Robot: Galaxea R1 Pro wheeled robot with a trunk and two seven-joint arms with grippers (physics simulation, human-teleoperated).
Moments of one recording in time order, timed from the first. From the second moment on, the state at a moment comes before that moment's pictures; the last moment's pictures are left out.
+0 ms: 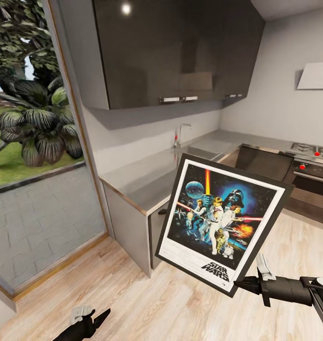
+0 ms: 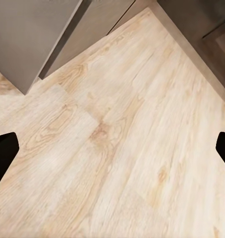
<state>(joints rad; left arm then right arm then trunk) -0.47 0.21 -0.70 -0.02 1.15 -0.32 -0.90 -0.33 -0.37 -0.26 -1.05 0.03 0.20 1.54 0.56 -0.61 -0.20</state>
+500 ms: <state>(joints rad) -0.47 0.21 -0.70 -0.02 1.15 -0.32 -0.90 -0.33 -0.36 -0.26 -1.05 0.03 0.20 1.54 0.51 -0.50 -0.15</state>
